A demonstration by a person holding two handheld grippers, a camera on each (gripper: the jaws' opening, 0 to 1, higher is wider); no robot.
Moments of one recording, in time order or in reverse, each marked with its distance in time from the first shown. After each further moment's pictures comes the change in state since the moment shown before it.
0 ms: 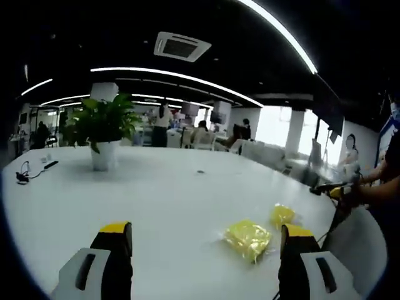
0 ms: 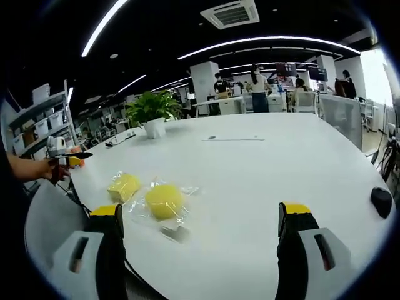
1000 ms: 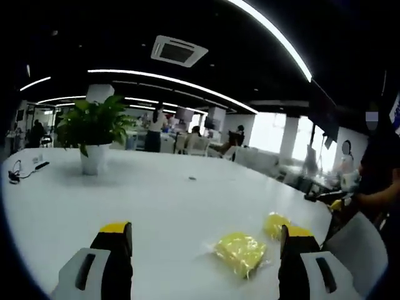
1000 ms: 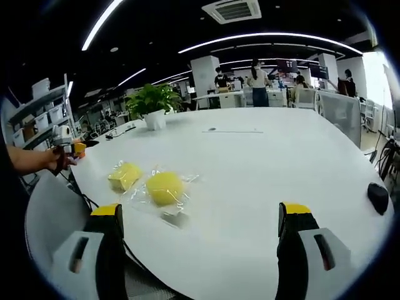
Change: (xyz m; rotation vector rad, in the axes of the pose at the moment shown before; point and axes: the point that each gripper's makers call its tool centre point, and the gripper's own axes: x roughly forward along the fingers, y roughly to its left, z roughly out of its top) left arm 0.031 -0.024 0.000 -0.025 0.033 -0.064; right arm -0.013 0.002 -0.020 -0.035 0.072 -0.003
